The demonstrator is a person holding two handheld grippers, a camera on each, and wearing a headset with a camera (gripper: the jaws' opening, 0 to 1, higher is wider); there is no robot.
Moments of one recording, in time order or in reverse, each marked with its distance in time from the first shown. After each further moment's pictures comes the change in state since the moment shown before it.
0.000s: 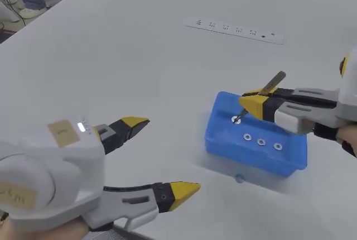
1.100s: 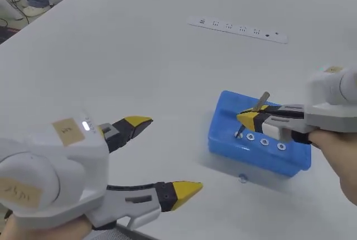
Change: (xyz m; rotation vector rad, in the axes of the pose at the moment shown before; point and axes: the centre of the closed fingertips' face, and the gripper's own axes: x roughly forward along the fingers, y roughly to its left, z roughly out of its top) left arm 0.000 0.001 -0.002 0.001 0.007 0.000; right arm 0.027 -0.034 -0.060 0.050 0.150 -0.053
